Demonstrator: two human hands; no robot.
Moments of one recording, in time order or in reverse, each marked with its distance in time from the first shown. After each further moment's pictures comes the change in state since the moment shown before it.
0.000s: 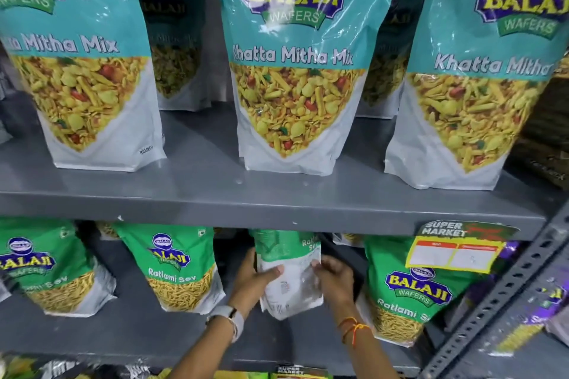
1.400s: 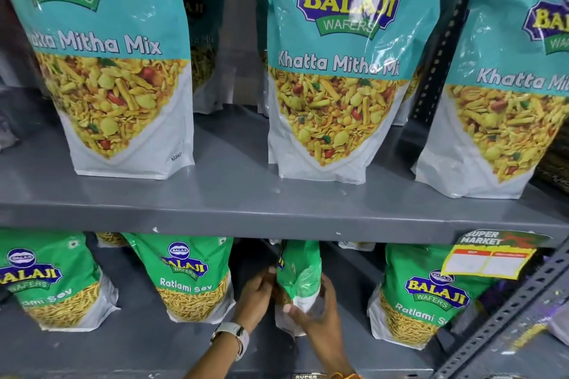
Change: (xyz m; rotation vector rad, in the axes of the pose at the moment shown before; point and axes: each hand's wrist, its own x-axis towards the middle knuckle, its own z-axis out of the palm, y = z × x) left_hand 0.018 -0.047 -0.031 0.189 0.002 -0.047; right_hand -0.057 0.049 0.031 -0.065 -0.129 -0.232
